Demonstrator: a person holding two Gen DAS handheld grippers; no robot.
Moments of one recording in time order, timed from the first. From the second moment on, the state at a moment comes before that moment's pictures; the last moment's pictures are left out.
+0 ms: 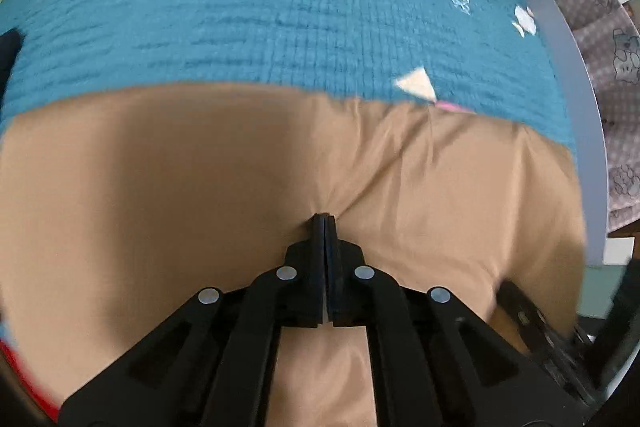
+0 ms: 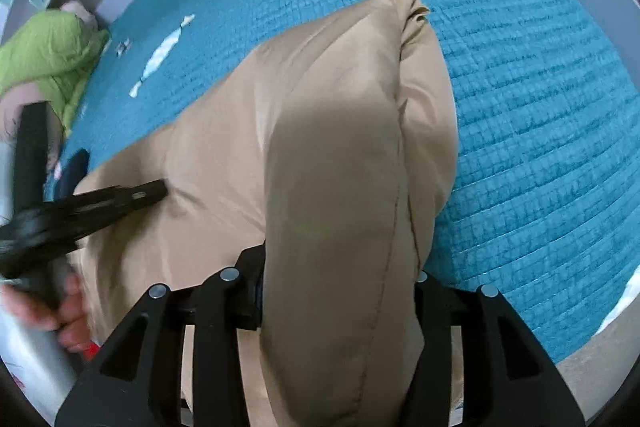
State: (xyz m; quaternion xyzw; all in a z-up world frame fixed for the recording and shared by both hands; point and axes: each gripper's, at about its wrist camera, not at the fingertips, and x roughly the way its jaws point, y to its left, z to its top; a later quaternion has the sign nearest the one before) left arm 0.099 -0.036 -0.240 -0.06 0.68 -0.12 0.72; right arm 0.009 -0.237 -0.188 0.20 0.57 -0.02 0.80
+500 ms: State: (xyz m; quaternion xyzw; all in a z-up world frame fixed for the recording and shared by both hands) left arm -0.007 -0.022 -0.258 -0.02 0.73 -0.12 0.67; right arm 0.012 -0.237 -0.198 0.18 0.59 0.00 0.79
